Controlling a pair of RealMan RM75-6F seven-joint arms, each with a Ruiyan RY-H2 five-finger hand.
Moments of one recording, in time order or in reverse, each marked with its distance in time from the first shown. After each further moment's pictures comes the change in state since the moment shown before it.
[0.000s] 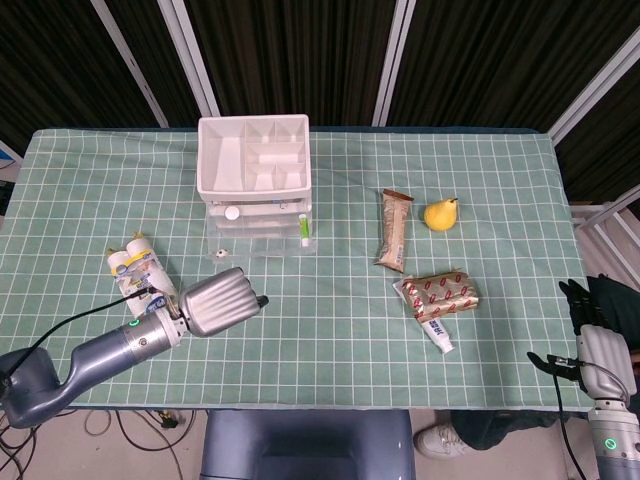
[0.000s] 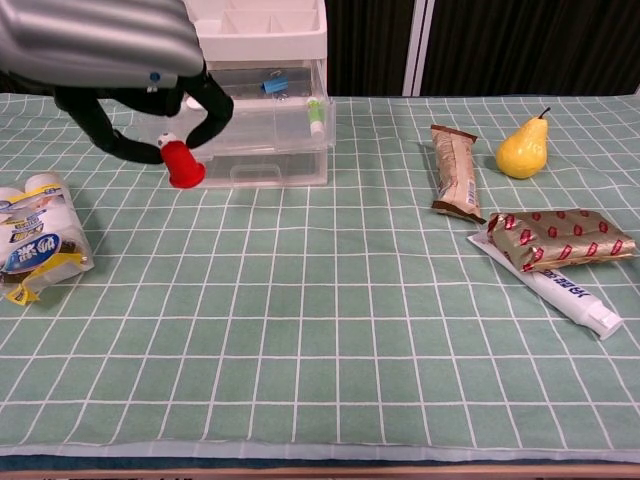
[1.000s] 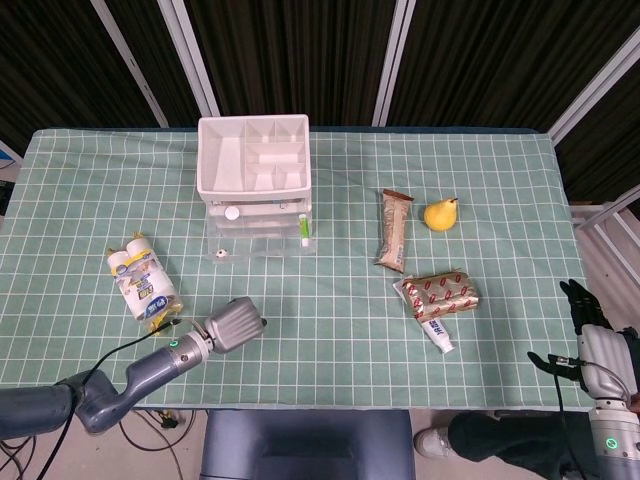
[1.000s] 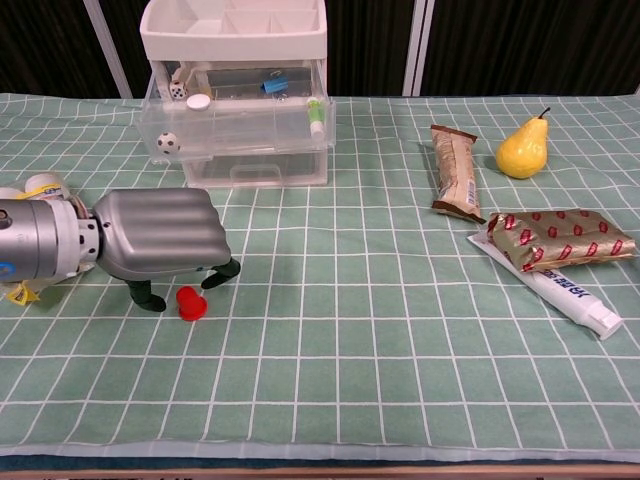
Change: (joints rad) left arm 0.089 -0.428 0.054 0.324 -0.204 -0.083 0.306; right arm 0.000 0.003 0.002 -0.001 0.006 -0.007 0.013
